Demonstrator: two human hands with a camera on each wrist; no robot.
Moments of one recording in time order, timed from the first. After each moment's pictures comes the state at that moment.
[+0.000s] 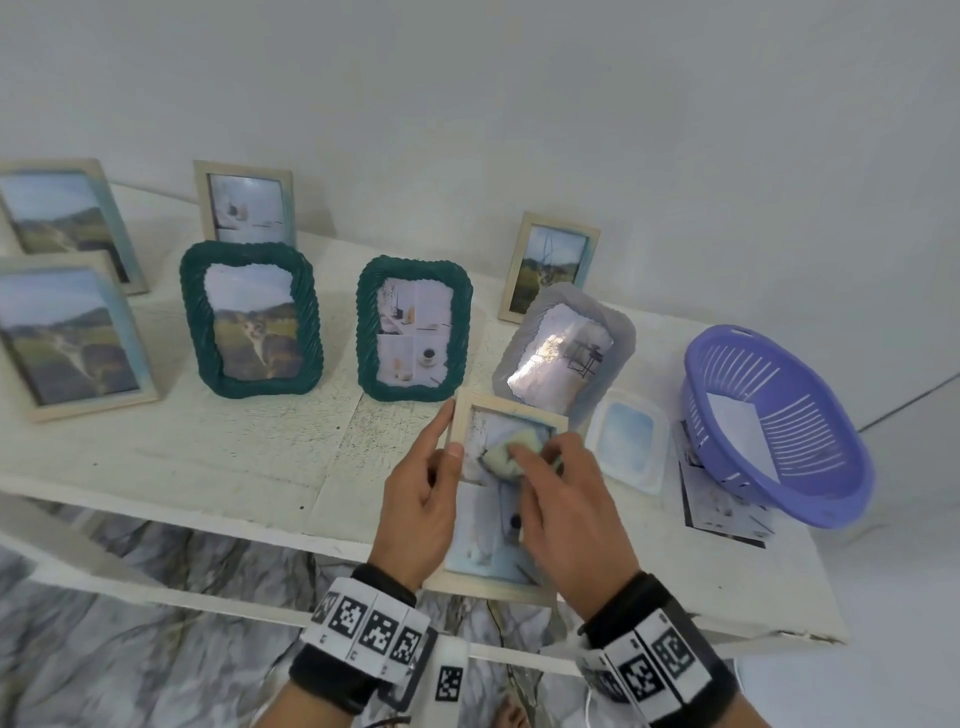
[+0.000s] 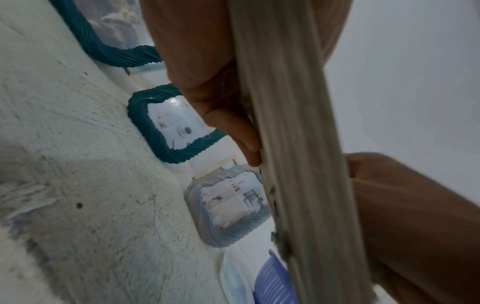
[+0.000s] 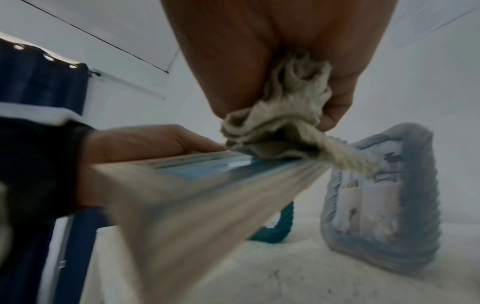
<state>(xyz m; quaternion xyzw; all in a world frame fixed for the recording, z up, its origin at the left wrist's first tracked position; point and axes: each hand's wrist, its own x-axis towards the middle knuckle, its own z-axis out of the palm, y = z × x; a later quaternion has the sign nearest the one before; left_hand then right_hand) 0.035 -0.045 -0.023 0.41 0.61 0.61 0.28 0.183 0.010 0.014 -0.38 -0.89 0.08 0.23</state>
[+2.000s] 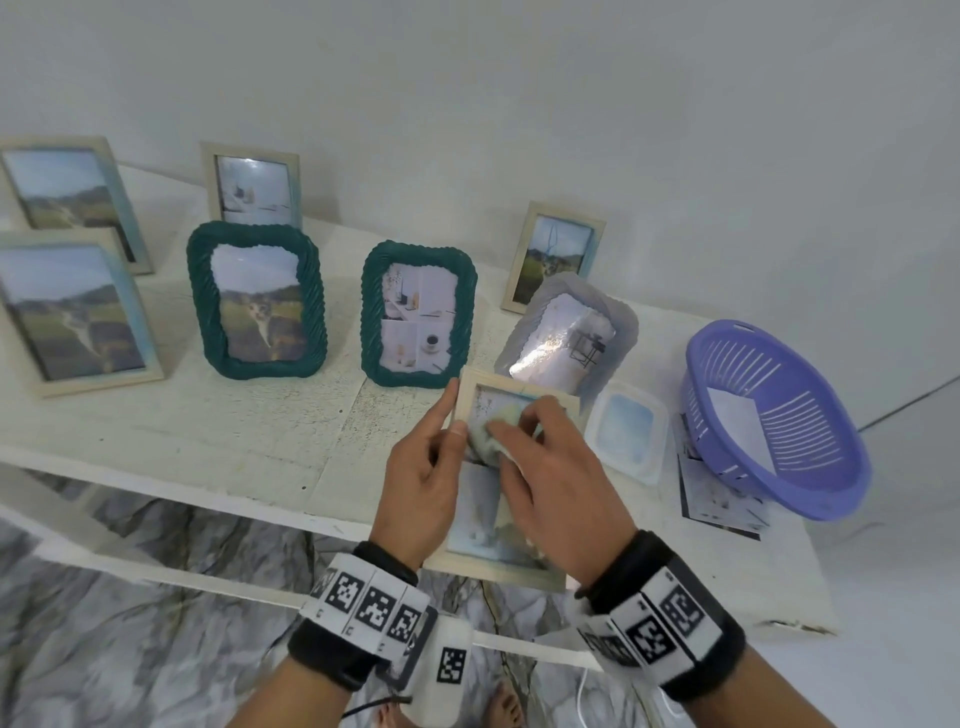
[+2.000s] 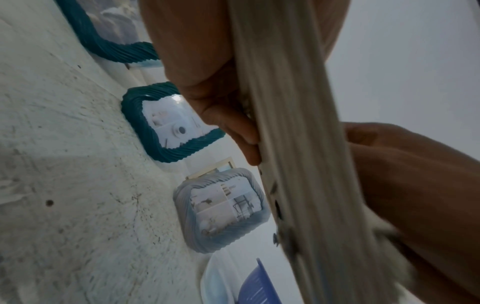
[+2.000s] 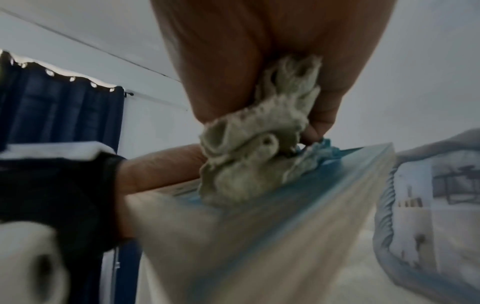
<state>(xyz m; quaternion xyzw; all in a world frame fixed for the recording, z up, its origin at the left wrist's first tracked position) 0.038 -0.051 0.001 0.39 0.61 0.63 0.28 0.171 0.010 0.050 -0.30 -0.93 0.11 0.18</state>
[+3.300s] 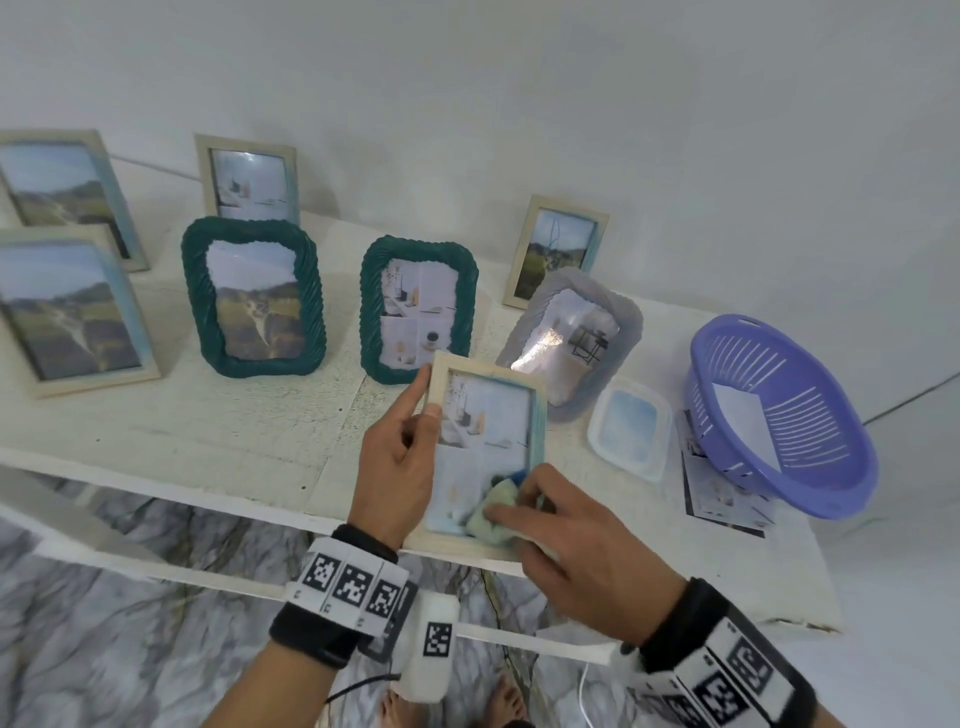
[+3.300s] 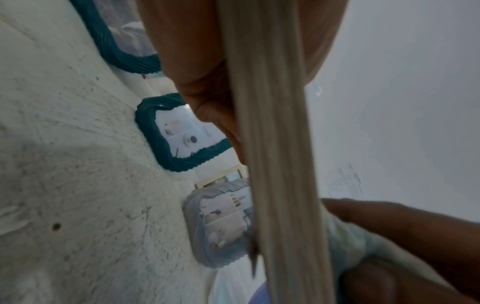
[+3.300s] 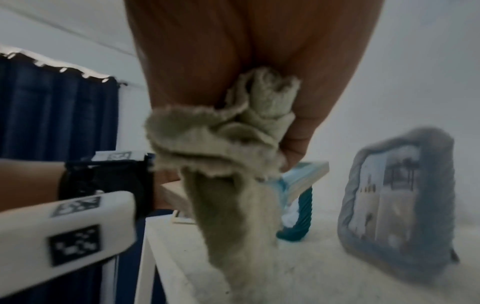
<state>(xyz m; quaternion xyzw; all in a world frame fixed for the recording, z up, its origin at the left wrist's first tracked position) 0.018 -0.044 -0.002 0.36 0.65 0.62 0.26 0.211 -0.003 0.037 -0.21 -0.95 0.19 0.08</state>
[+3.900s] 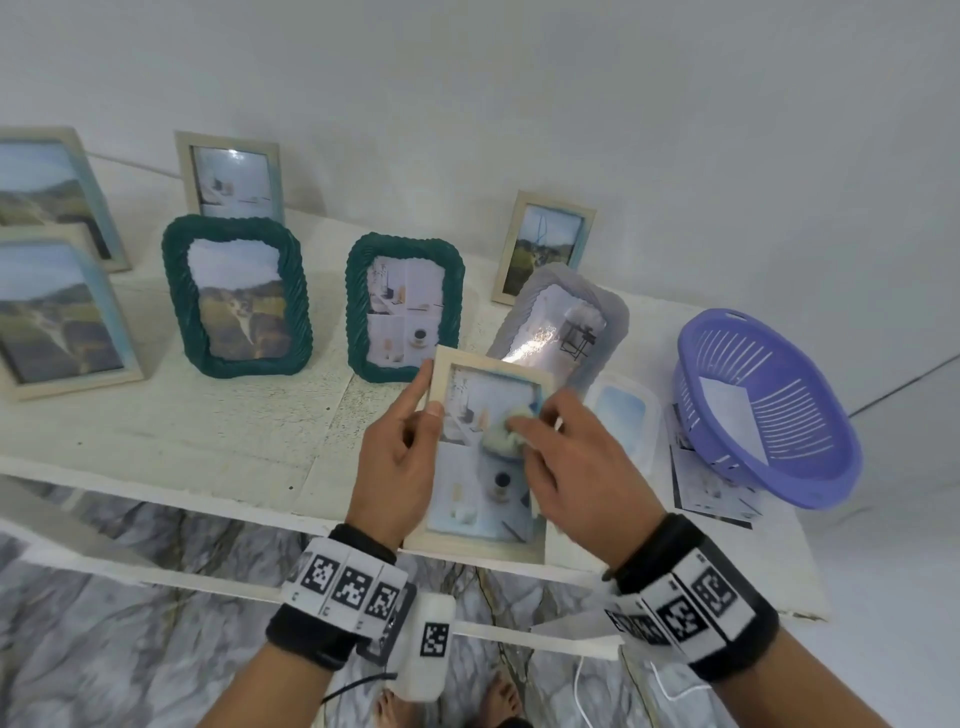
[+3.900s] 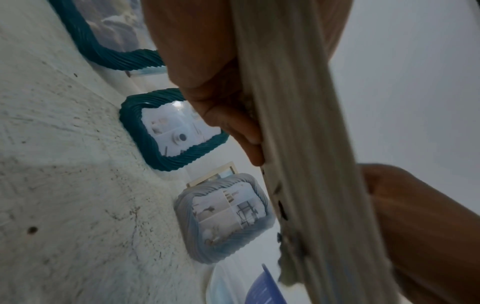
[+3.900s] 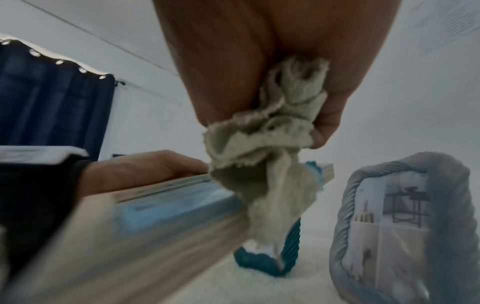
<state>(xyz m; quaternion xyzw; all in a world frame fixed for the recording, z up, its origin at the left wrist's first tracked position) 0.027 -0.043 0.003 0.38 0.63 0.63 0.27 0.193 0.032 0.051 -0.31 -0.93 0.09 0.16</state>
